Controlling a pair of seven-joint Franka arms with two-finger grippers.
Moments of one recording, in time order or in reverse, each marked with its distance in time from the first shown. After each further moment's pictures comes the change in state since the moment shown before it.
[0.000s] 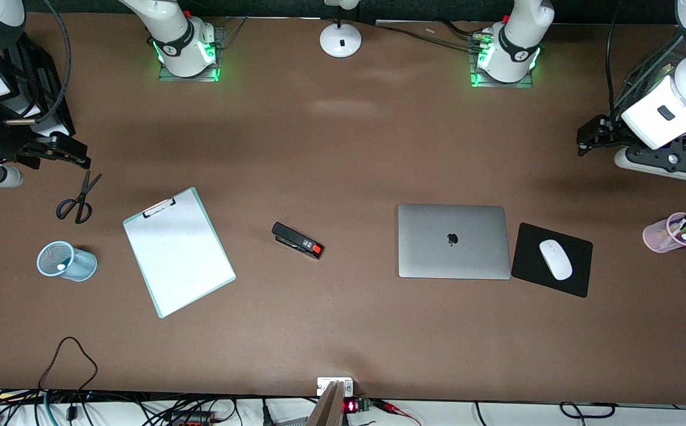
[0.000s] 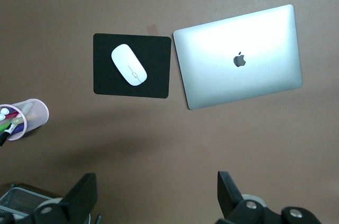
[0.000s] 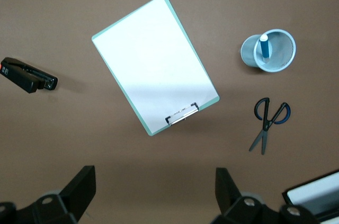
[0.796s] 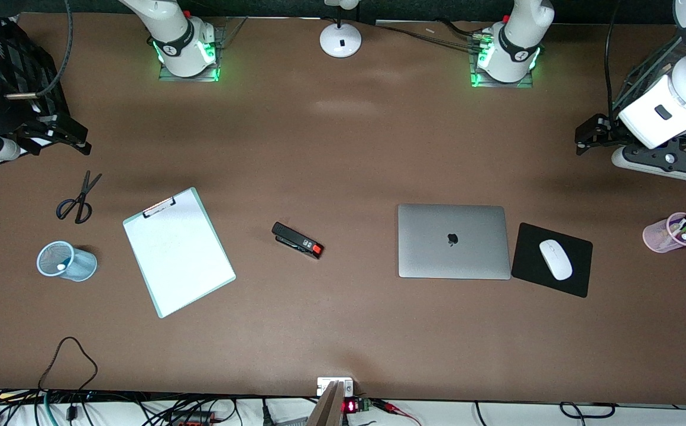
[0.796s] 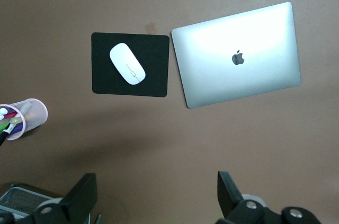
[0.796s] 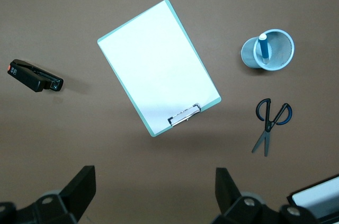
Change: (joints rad) left arm 0.000 0.000 -0.005 0.001 0.000 -0.006 0.001; right arm 0.001 -0.140 0.004 -0.158 0.000 0.070 0.006
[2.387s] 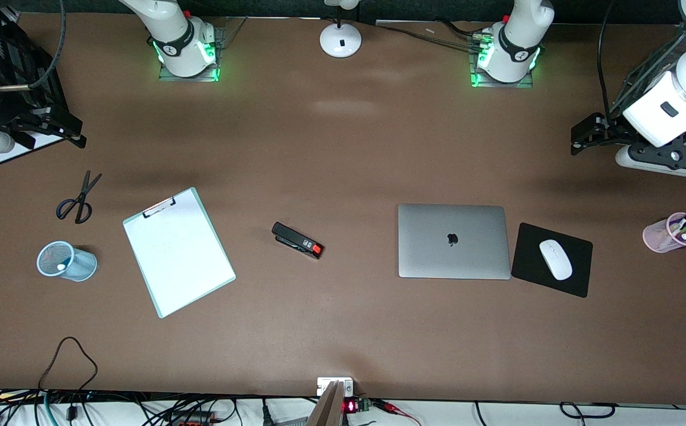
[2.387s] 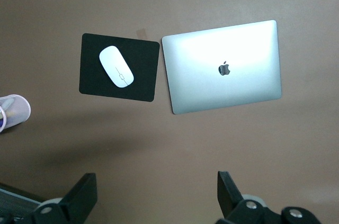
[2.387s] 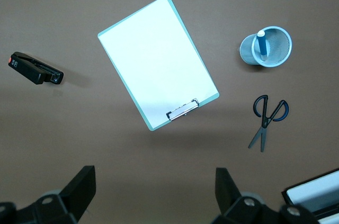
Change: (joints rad) left arm -0.001 0.001 -0.001 0.021 -0.055 -0.001 -0.071; right arm -0.001 -0.005 -0.004 0.020 0.000 -0.036 -0.024
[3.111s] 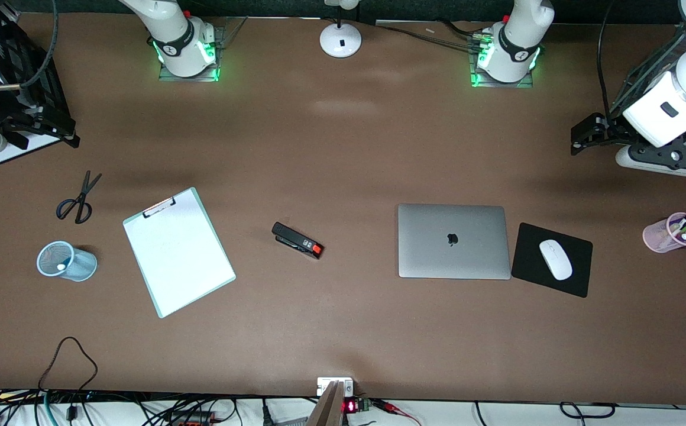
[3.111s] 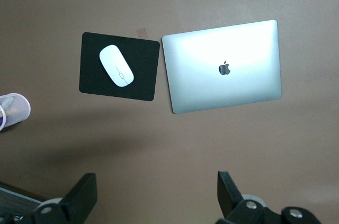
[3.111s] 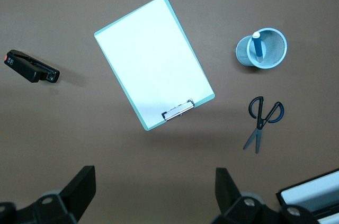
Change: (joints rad) left arm 0.000 0.000 0.000 0.000 0.000 -0.003 -0.003; right arm -0.004 0.000 -0.021 0.001 0.000 -0.001 -0.037
